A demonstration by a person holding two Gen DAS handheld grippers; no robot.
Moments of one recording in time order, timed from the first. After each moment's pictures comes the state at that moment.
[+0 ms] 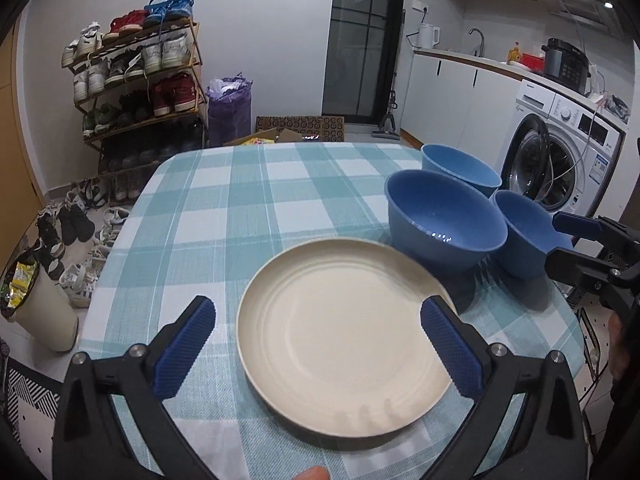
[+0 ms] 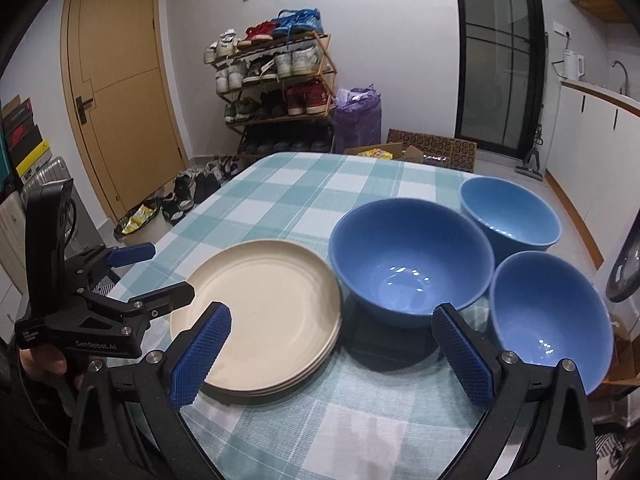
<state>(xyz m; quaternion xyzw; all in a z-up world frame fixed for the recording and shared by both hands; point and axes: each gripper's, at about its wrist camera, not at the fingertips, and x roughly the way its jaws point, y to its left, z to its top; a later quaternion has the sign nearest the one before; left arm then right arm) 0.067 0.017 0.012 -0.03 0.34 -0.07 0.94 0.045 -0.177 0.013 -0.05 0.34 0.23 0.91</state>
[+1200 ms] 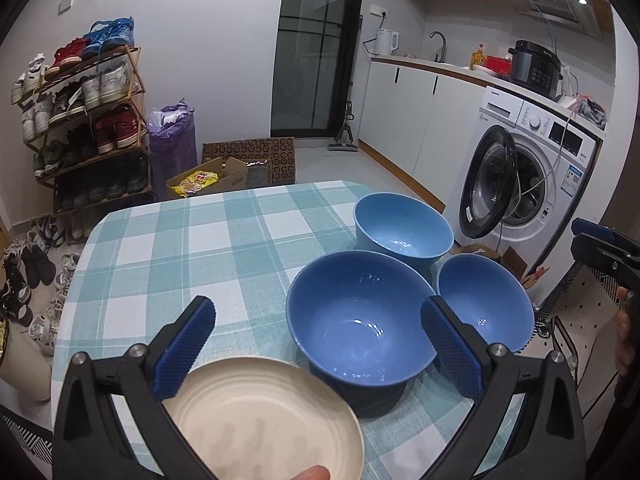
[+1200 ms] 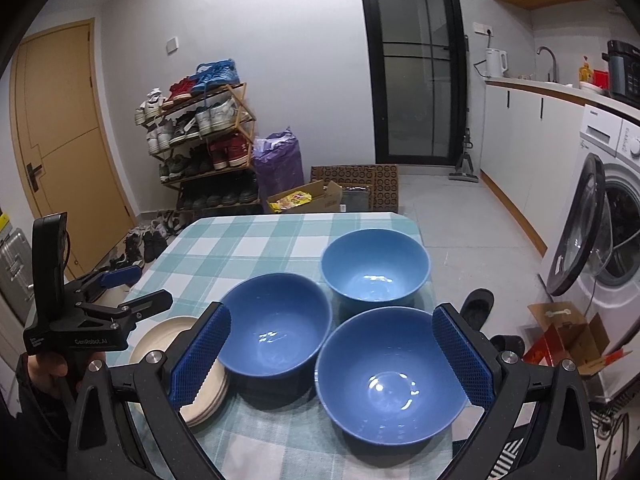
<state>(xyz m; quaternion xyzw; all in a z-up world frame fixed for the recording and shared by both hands) 0.159 -0.070 0.077 -0.02 0.33 -0.14 0.93 0.079 -0.317 0.107 0.01 0.30 0.13 0.94</state>
